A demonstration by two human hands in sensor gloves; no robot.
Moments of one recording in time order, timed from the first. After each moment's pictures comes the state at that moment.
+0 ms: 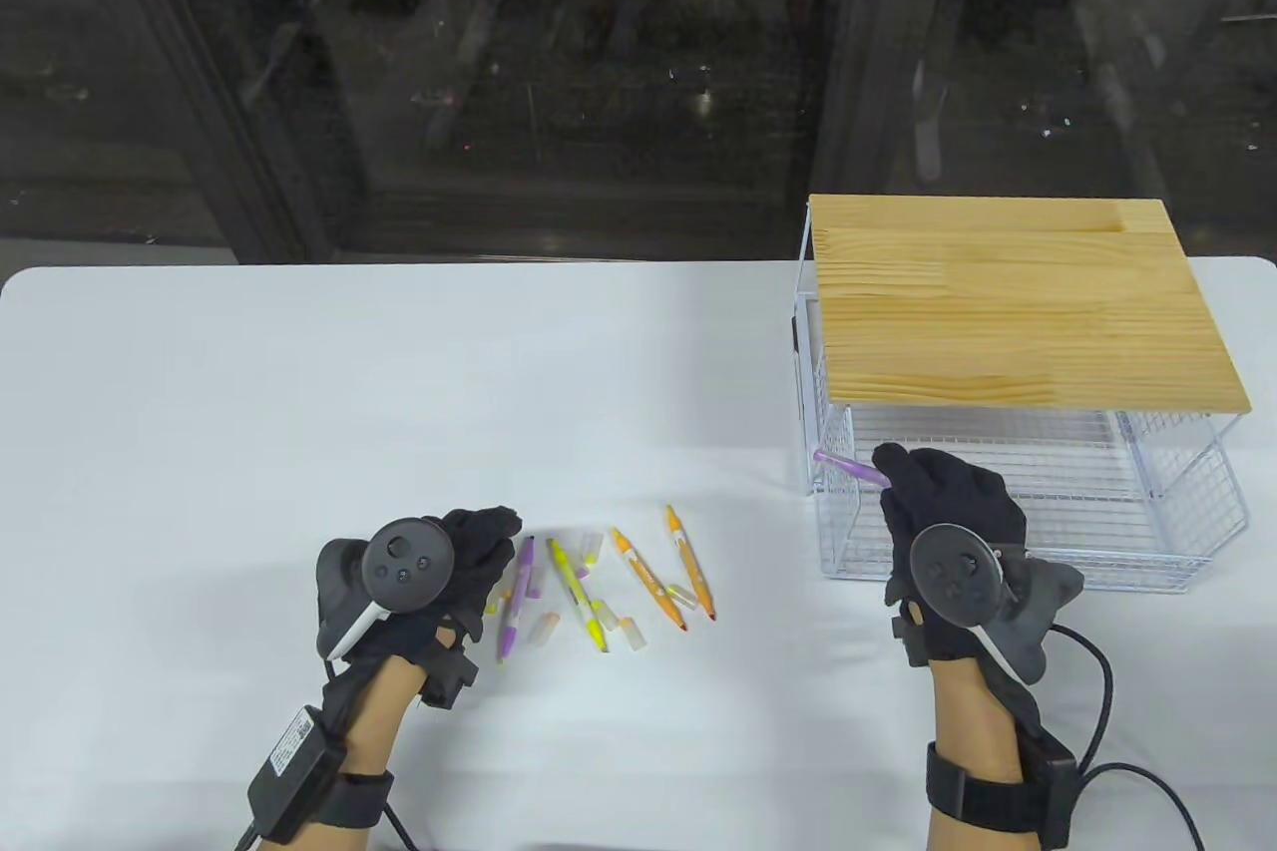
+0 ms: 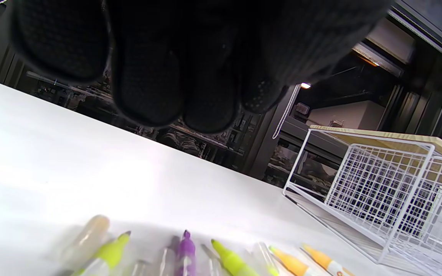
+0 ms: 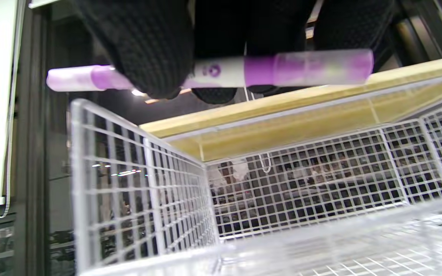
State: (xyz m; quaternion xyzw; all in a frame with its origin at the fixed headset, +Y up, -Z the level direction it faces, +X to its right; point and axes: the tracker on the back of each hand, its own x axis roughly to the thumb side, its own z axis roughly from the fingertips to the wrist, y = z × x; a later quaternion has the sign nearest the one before) left_hand -0.238 -0.688 -0.330 0.08 -0.11 0.20 0.97; right_hand 0.217 -0.654 -0.300 -0.06 -0.27 0.95 0.14
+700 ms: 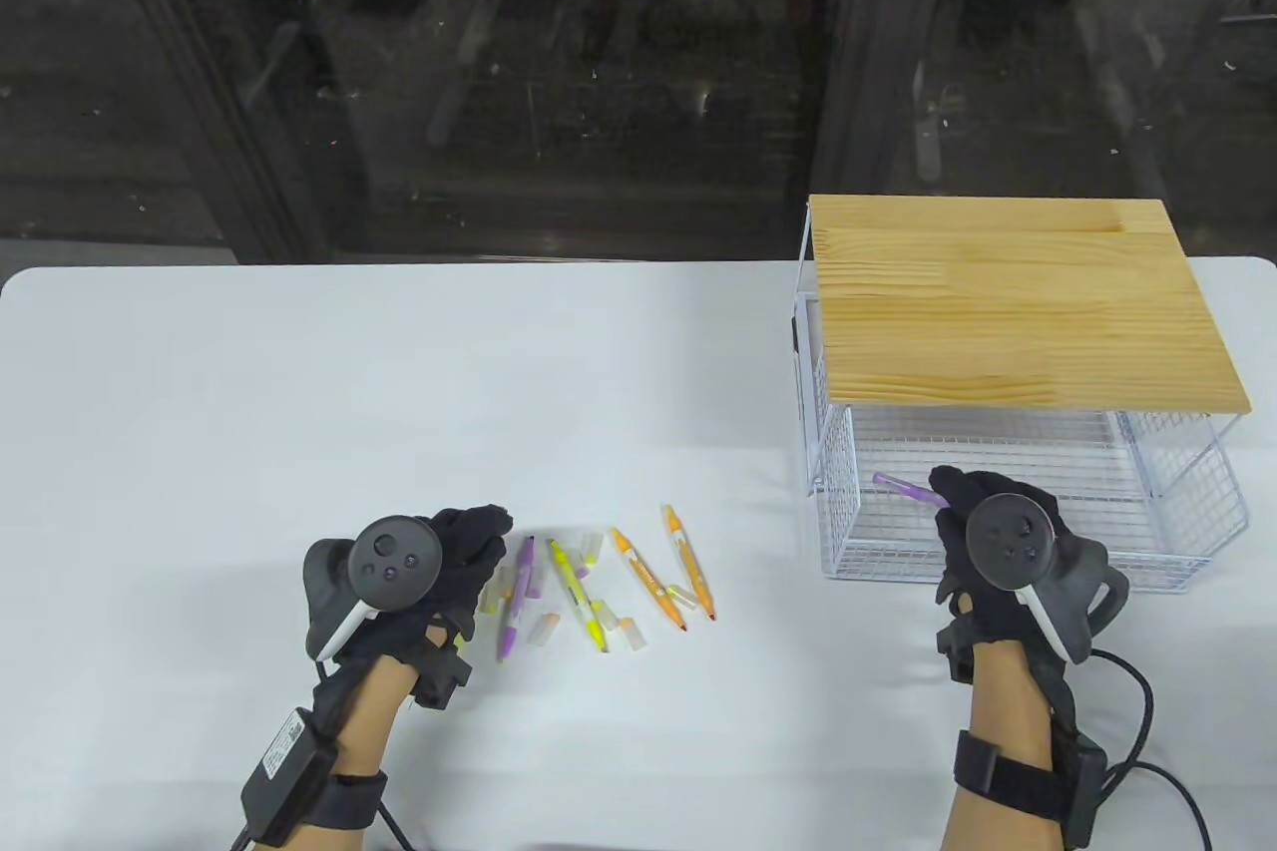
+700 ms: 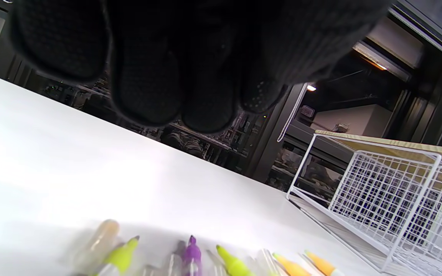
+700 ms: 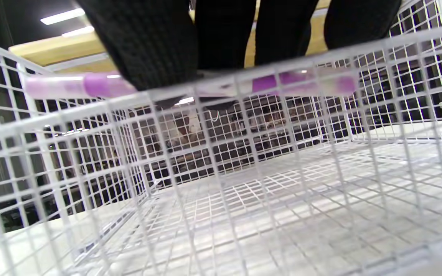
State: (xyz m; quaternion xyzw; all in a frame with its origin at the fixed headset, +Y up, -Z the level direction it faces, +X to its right) left_hand -0.248 -0.686 -0.330 0.07 -0.09 0.21 0.97; right_hand 0.262 -0.686 -0.318 -0.14 -0.16 0.97 0.15
